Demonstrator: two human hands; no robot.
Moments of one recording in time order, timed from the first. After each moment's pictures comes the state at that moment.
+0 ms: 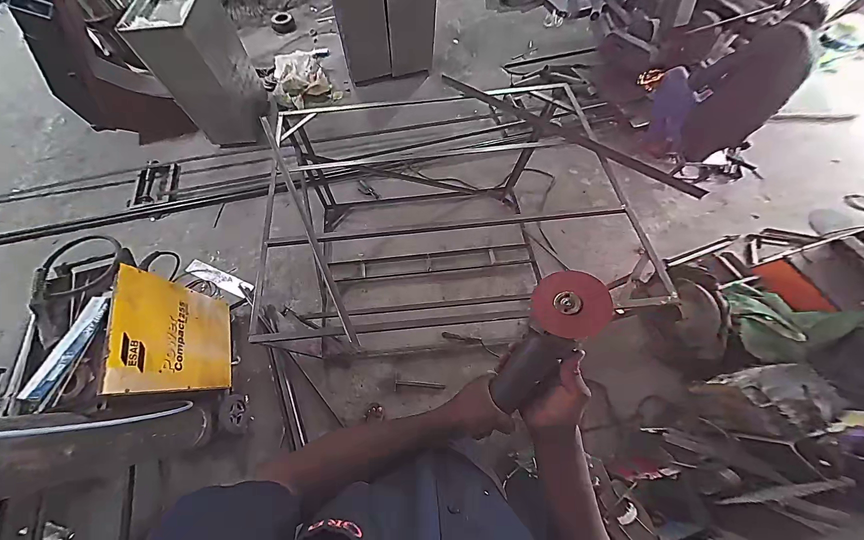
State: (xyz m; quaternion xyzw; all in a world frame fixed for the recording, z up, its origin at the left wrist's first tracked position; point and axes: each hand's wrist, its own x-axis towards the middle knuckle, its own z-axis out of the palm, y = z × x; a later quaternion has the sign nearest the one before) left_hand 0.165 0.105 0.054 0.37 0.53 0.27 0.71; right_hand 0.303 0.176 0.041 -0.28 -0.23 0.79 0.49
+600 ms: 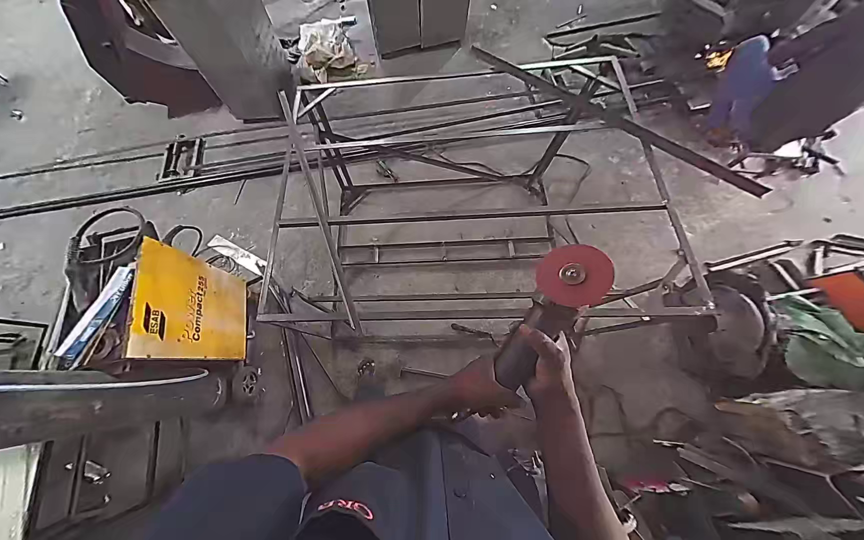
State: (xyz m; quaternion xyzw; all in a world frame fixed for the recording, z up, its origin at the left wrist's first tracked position) left_hand 0.164 0.151 0.034 0.38 0.52 0.32 0.70; right_hand 0.285 0.238 0.028 -0.43 -0.32 0.74 0.40
